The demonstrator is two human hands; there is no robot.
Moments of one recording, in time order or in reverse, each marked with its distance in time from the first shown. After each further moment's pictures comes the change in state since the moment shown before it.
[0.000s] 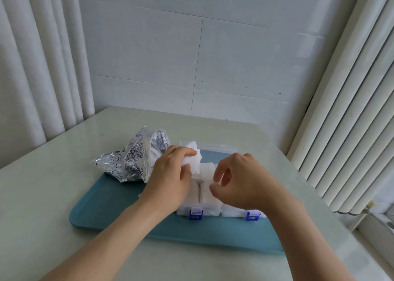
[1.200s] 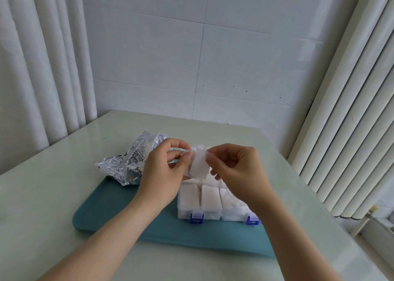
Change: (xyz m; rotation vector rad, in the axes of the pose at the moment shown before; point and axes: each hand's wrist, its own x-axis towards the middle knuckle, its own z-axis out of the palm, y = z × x) left_hand 0.010 0.013 -0.016 -0.520 0.110 -0.259; right_hand 0.010 -0.007 0.011 0.830 0.283 -0.021
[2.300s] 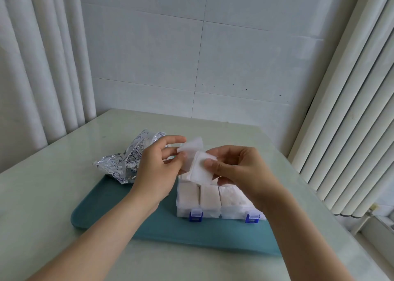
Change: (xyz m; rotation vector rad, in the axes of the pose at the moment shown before) left_hand 0.004 0.000 -0.003 -0.147 -0.010 -0.116; right_hand -0.003 -0.006 -0.012 0.265 -0.153 0.213
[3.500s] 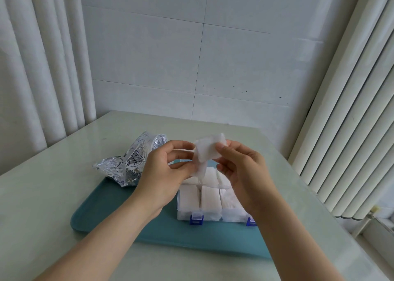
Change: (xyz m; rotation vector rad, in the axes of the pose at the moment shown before) left_hand -0.006 0.009 0.005 -0.078 -0.116 -0.054; right_hand 0.009 0.007 0.012 0.372 0.178 0.018
